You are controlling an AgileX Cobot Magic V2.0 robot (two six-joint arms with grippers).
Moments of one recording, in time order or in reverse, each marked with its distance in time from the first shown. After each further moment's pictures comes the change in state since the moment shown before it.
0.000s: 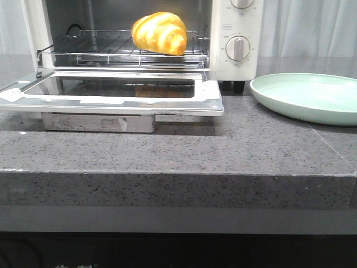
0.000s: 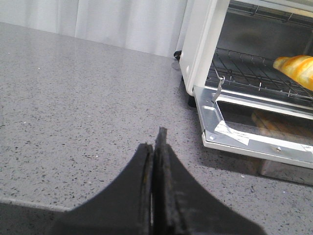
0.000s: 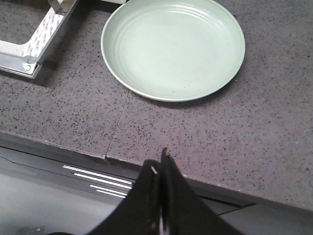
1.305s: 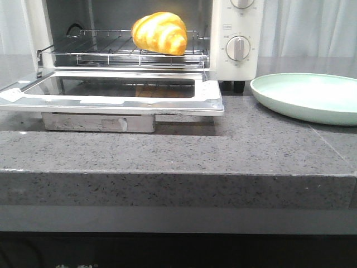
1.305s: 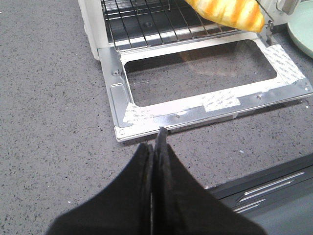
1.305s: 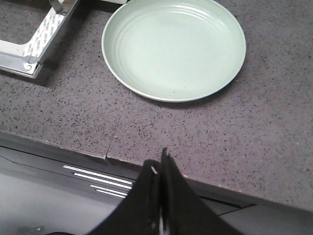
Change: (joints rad) left arm -0.442 0.660 -0.878 0.165 0.760 0.003; right arm 0.003 0.001 0.000 0.000 -0.001 0.000
